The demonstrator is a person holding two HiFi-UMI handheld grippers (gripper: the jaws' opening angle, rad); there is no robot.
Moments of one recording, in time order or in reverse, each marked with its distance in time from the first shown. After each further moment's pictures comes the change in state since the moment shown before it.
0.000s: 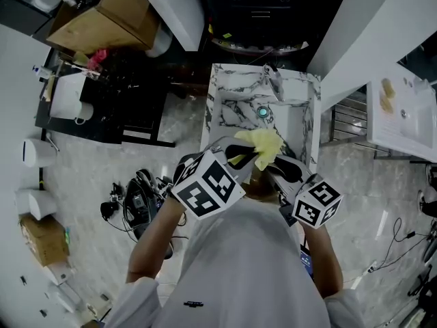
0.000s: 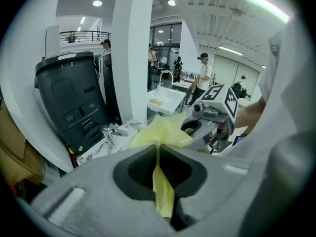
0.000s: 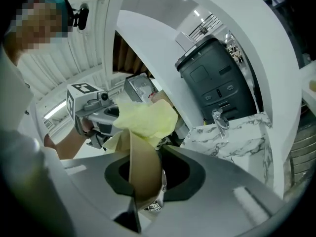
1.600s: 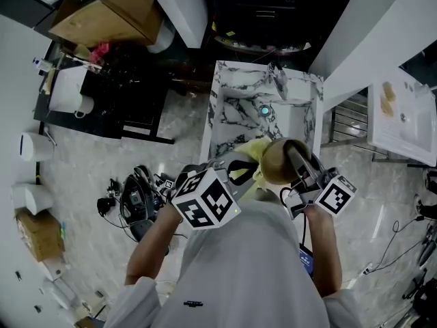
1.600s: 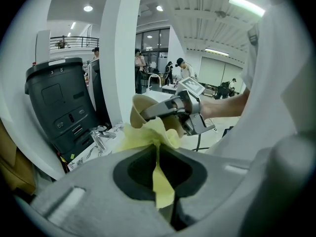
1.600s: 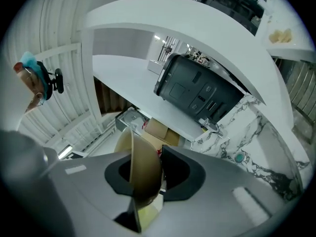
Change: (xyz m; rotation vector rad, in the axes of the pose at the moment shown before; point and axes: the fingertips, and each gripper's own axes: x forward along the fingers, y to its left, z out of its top) left arm -0.008 -0.039 -0.019 0.092 -0.060 -0.081; right arm -0.025 -0.035 0.051 0.381 -0.318 0.015
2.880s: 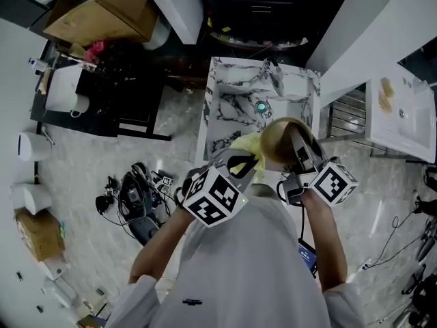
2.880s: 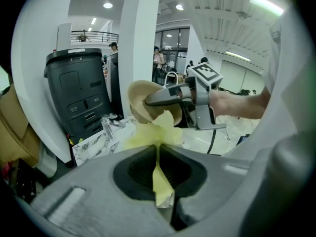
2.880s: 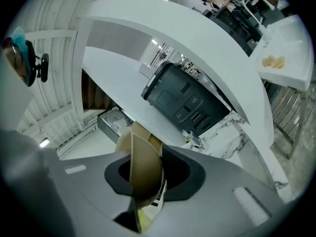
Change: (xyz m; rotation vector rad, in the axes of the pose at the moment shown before) left arm 0.029 0.016 -0.017 -0.173 0.013 0.144; right arm 0.007 -0.030 0.031 -0.065 -0.060 -0.208
